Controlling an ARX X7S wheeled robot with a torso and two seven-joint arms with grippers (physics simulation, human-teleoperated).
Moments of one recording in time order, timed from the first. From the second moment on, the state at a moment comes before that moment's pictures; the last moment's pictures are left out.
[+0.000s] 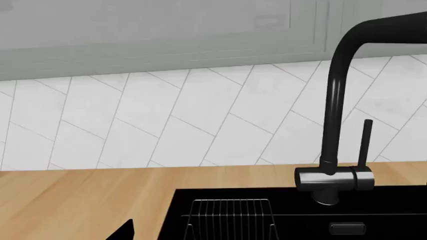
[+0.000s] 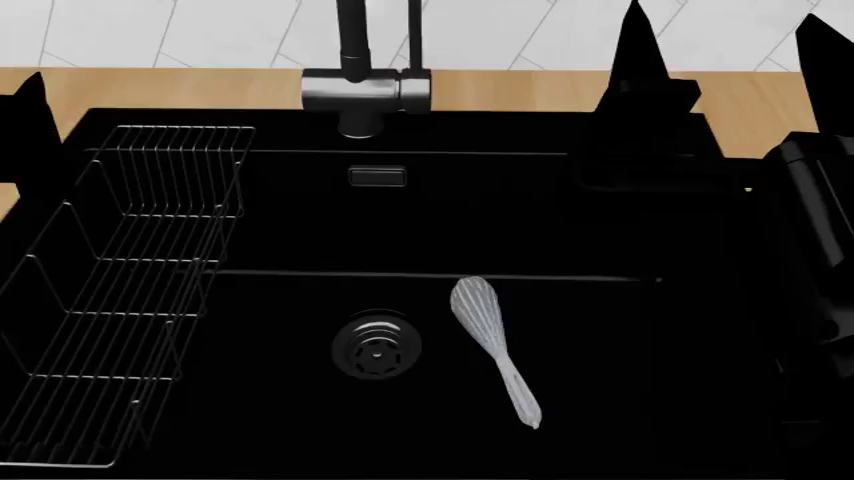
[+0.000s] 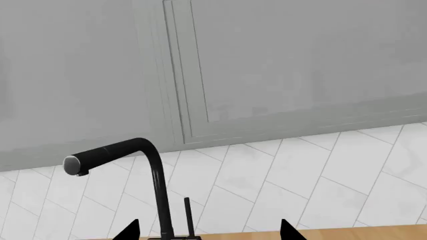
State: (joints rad) left arm -0.99 -0.48 0.07 0.32 -0.81 -1.20 -0.48; right arm 0.86 0.52 0.23 -0.64 1.32 1.10 0.64
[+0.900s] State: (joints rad) left arm -0.97 -0.49 0.06 0.34 -0.84 -1.20 -0.50; right arm 0.87 0.54 0.21 -0.67 1.36 1.09 0.63
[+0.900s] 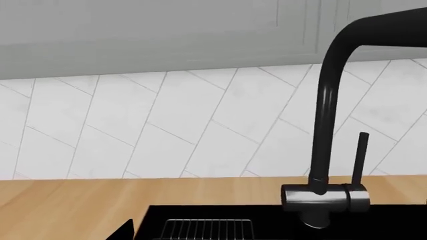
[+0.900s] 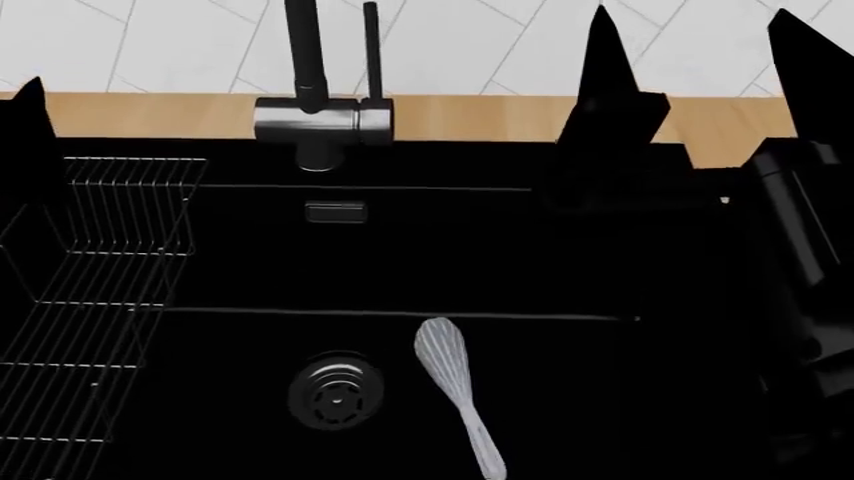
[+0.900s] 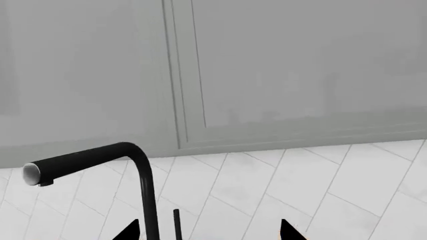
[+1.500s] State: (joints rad) left arm -0.97 -0.49 0.08 0.30 -0.83 -1.17 -0.48; right arm 0.70 0.74 0.42 -0.77 1.67 1.11 0.99
